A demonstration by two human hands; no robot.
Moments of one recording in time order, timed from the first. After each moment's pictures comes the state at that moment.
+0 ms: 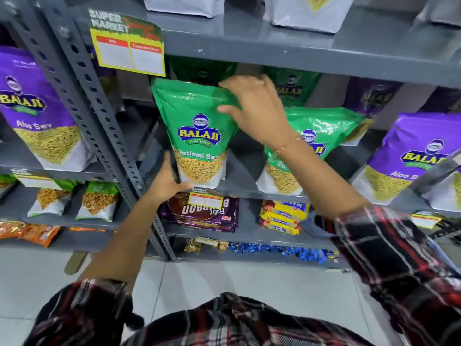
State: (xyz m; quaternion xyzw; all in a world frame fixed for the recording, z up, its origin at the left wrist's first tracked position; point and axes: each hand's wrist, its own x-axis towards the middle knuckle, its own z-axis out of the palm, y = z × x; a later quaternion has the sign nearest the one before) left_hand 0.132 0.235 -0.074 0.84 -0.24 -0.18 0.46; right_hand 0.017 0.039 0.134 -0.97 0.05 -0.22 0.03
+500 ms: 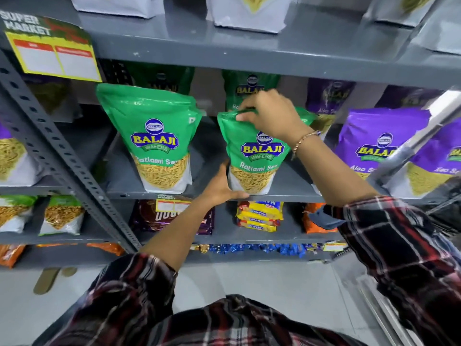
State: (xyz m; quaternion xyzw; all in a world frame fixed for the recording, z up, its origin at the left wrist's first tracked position) left_hand 0.037 0.053 -0.087 0.77 -0.35 -0.27 0.46; right_hand -0.036 -0.052 0.140 -0.98 0.14 -0.12 0.07
